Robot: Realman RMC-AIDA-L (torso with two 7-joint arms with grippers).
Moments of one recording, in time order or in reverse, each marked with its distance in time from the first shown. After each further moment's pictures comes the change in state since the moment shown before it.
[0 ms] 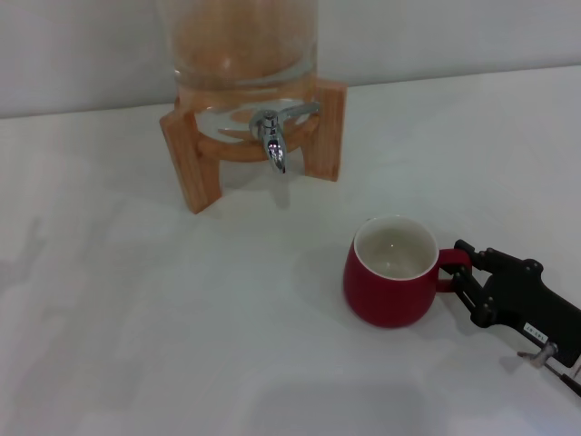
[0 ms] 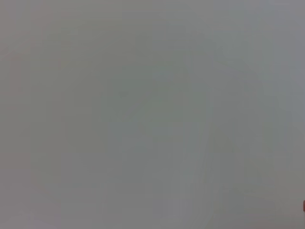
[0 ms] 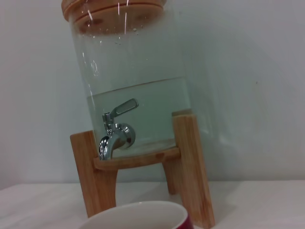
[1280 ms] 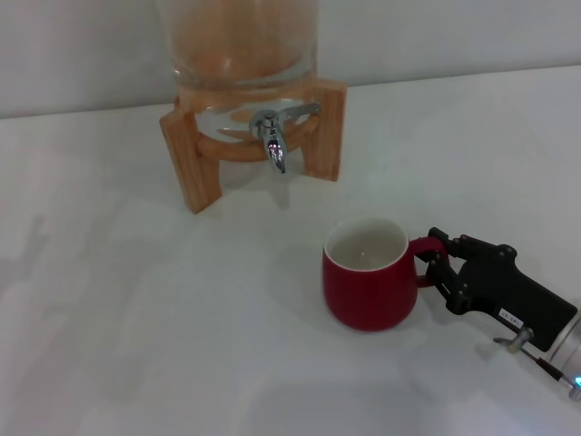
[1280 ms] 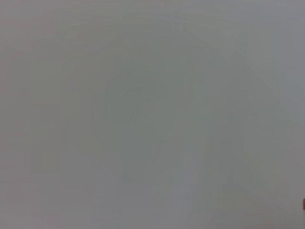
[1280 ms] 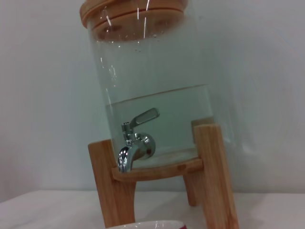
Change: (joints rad) left arm -0.013 0.002 0.000 -0.008 0.000 -0.007 0.000; right arm 0.041 0.000 -0.014 -0.037 -0.003 0.026 0.000
